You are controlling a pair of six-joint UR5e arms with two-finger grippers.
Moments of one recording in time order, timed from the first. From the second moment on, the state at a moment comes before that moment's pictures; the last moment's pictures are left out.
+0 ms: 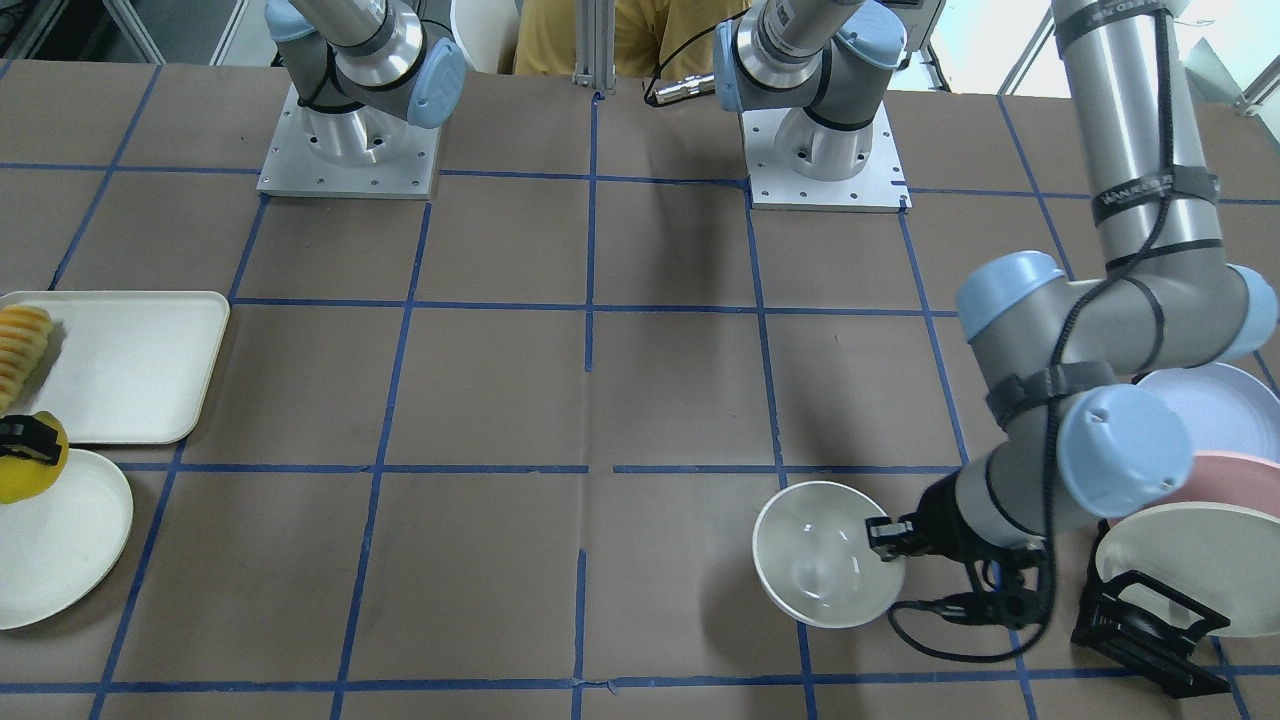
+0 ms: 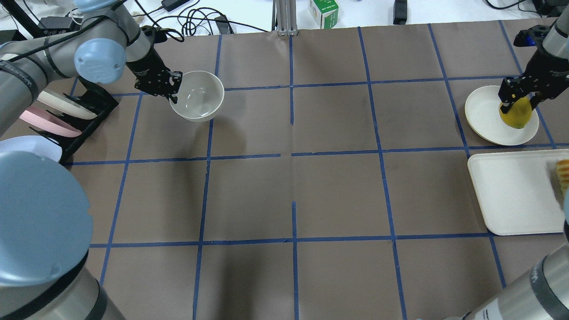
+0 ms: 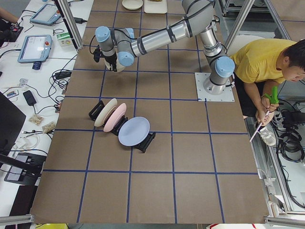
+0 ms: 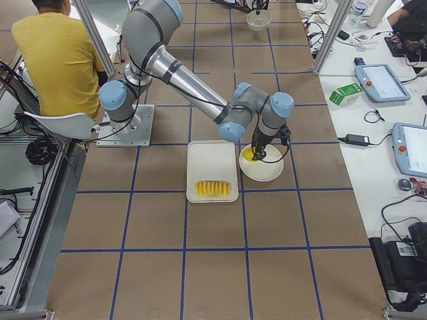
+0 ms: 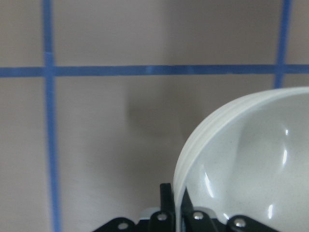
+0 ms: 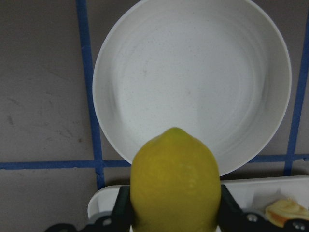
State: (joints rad) left arm -1.47 -2.10 -1.45 -1.23 1.47 0.05; right arm 1.12 -1.16 1.51 -1.81 -1.67 -0.43
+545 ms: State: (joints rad) left arm -1.76 -2.04 -1.64 -1.07 1.46 -0.42; right arm 1.32 -1.28 1.51 -1.70 -1.62 -0.22
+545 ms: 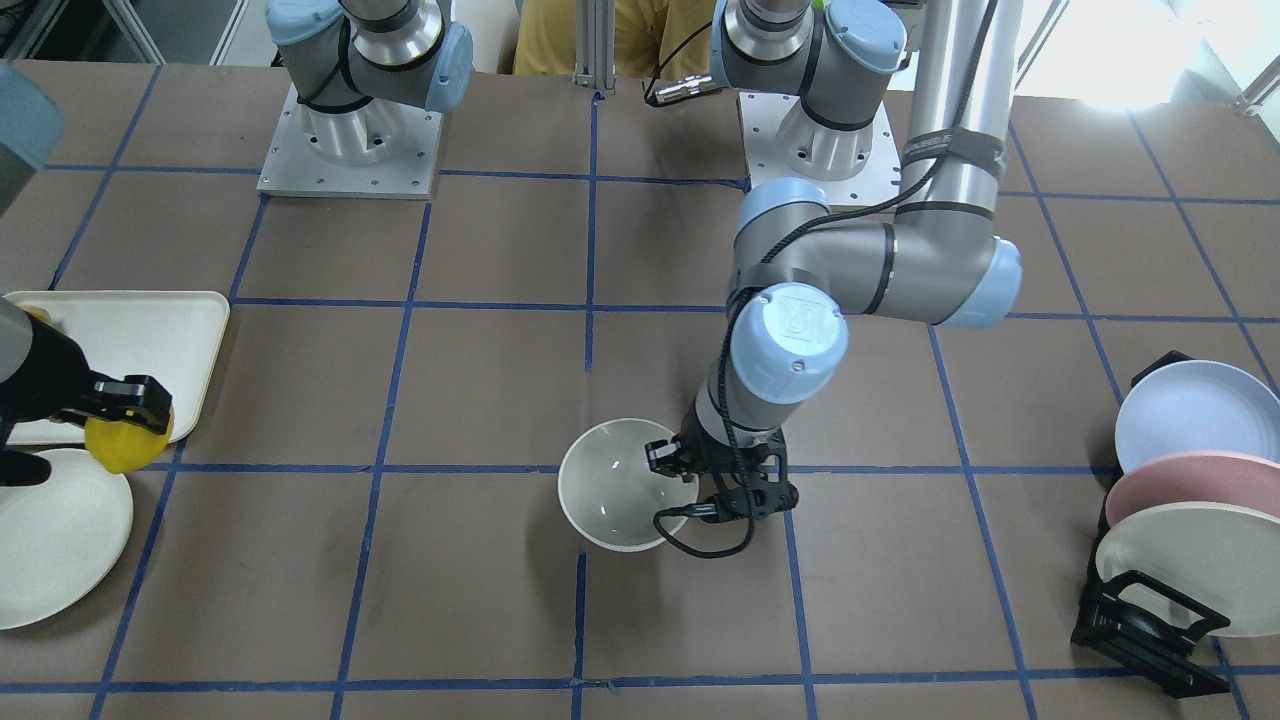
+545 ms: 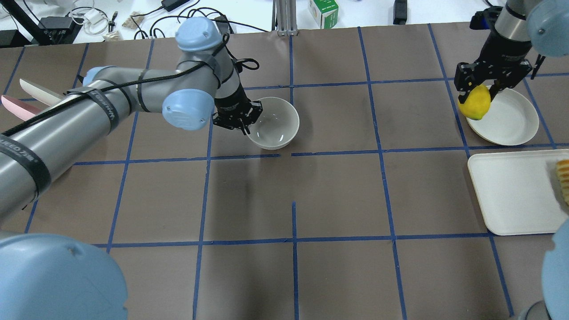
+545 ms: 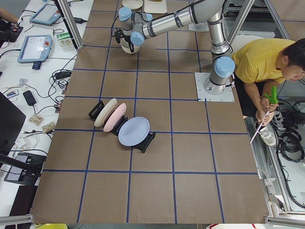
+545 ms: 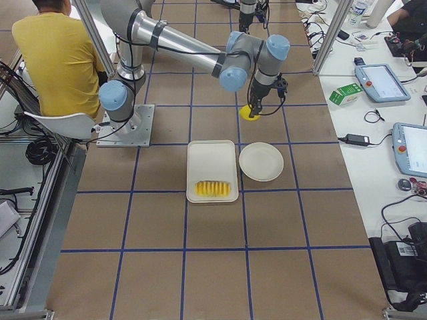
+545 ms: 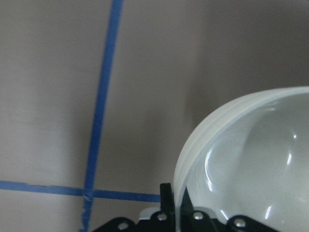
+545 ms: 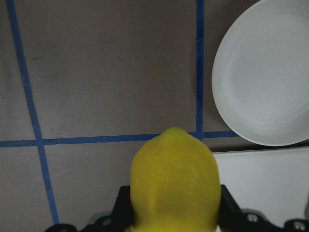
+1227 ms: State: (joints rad) left arm -1.83 -2.04 -1.68 -1.04 1.46 -0.48; right arm 1.61 -1.30 1.52 -1.71 -1.57 0.11
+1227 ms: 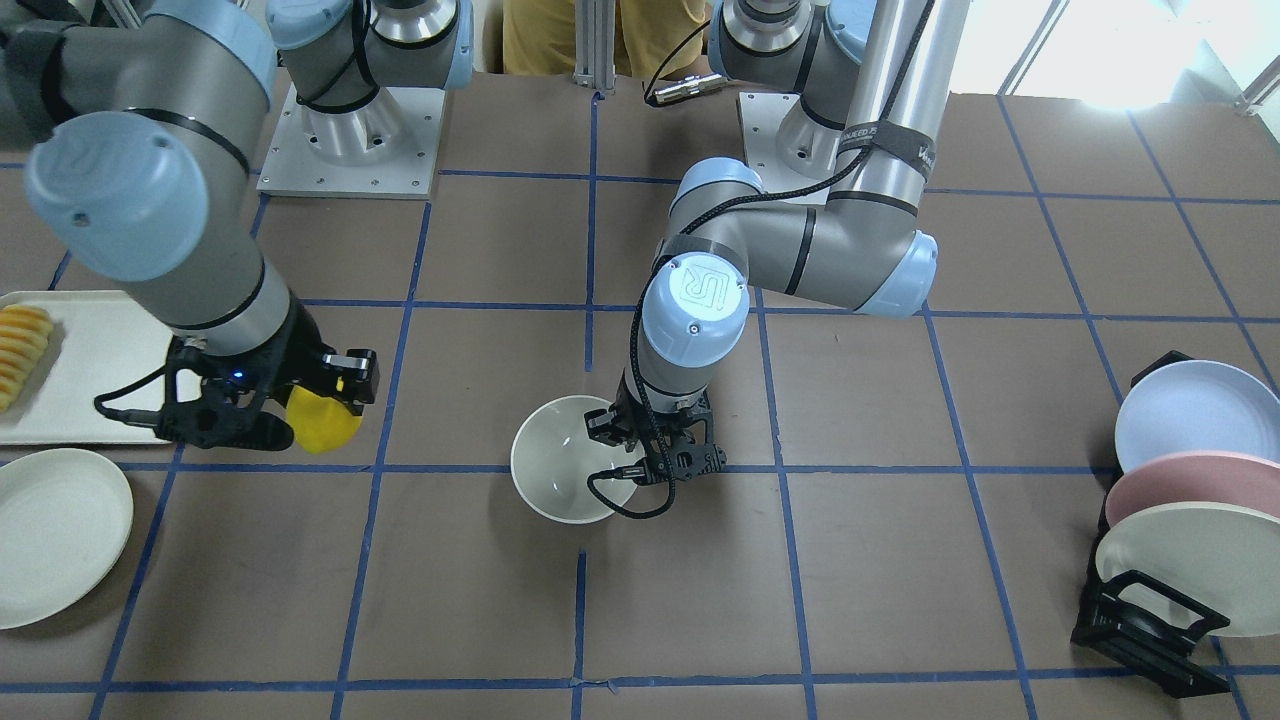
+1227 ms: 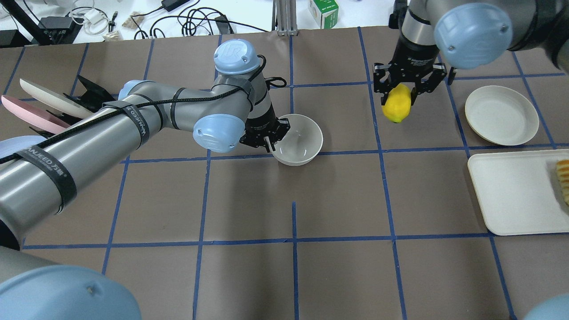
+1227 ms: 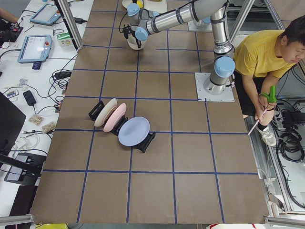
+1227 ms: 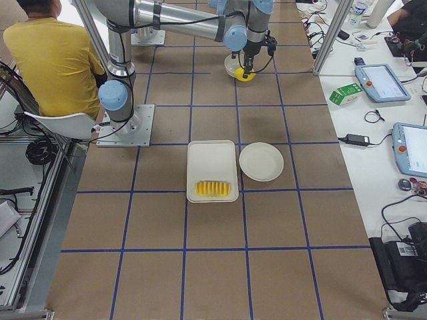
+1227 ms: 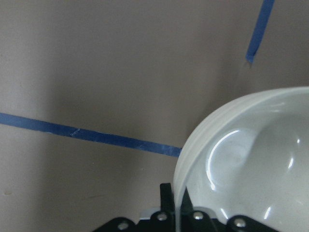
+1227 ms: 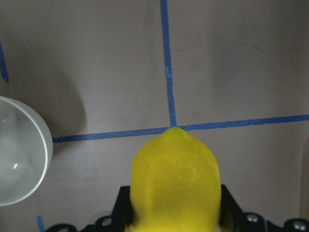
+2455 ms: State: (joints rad) left arm -1.54 -1.65 -1.59 -1.52 1.55 0.05; right arm 1.91 -1.09 1.53 -2.04 -1.49 0.37
